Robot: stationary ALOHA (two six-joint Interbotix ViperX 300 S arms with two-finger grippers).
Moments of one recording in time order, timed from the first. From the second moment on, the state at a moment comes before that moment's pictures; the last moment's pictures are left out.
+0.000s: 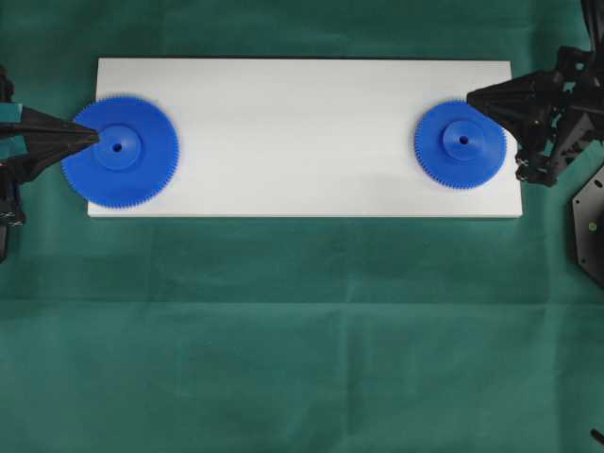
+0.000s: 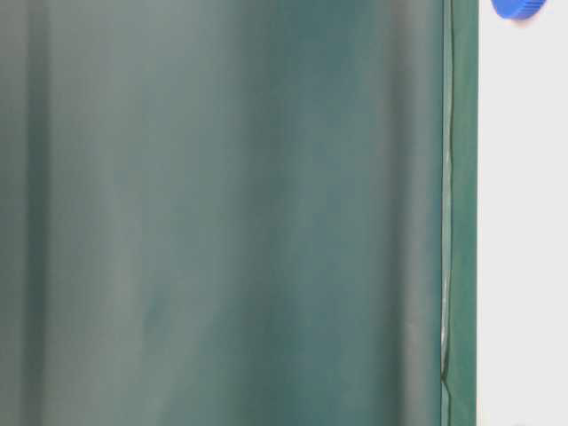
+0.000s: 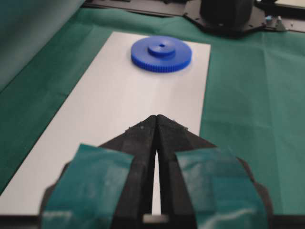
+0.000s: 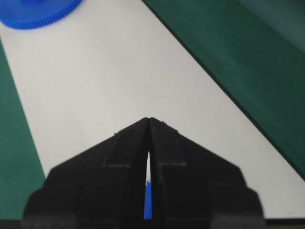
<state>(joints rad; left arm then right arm) 0.18 -1.05 1.34 -0.02 -0.27 -0.02 -0.45 -0.78 1.27 -0.34 -0.14 0.65</state>
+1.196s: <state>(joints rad) 0.29 -0.55 1.12 -0.02 0.34 -0.01 -0.42 -0.78 1.28 -0.35 -0.17 0.65</state>
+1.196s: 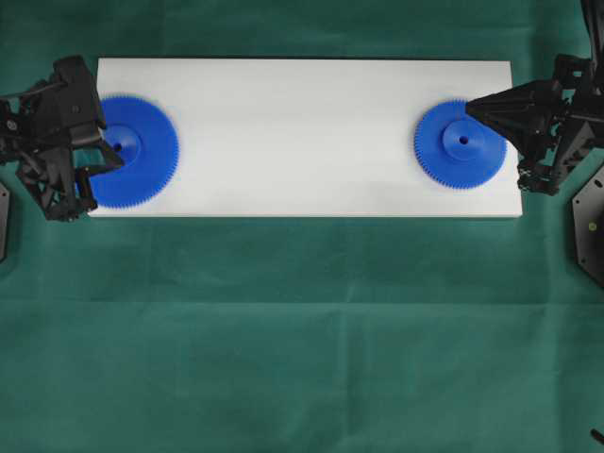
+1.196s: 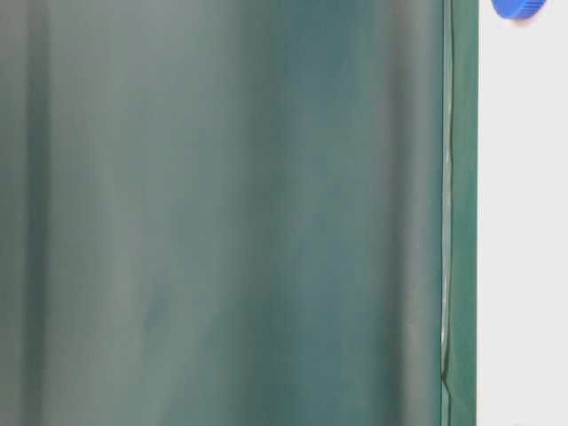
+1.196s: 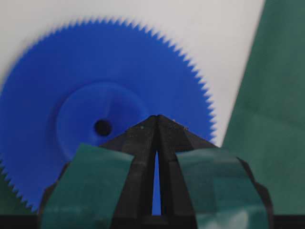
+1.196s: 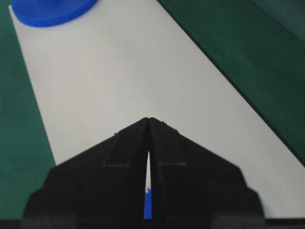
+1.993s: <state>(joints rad) 0.37 -0.43 1.14 -0.01 0.23 0.02 -0.41 -0.75 1.29 -0.35 -0.19 0.65</state>
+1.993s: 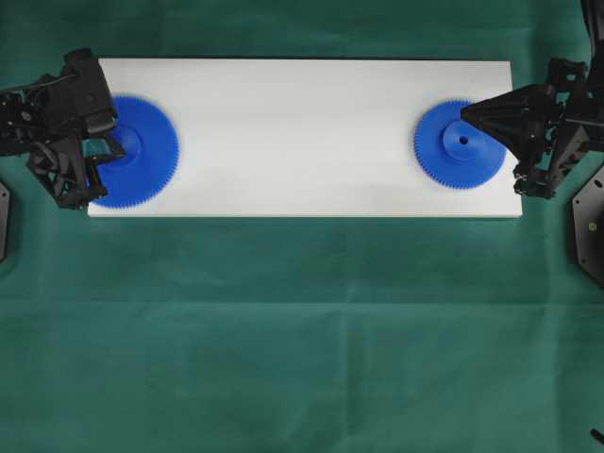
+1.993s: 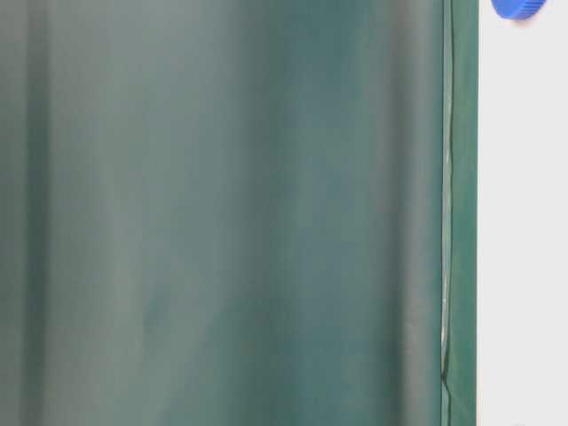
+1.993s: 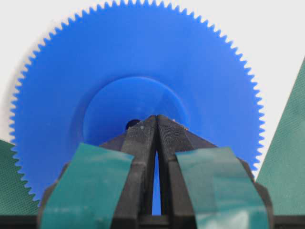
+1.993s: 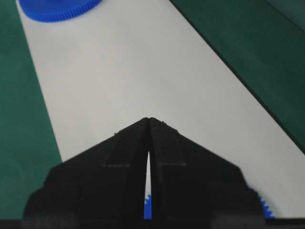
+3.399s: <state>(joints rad) 0.39 -0.41 1.15 -0.01 0.28 0.05 -0.34 -0.67 1.27 -0.35 -0.24 0.65</state>
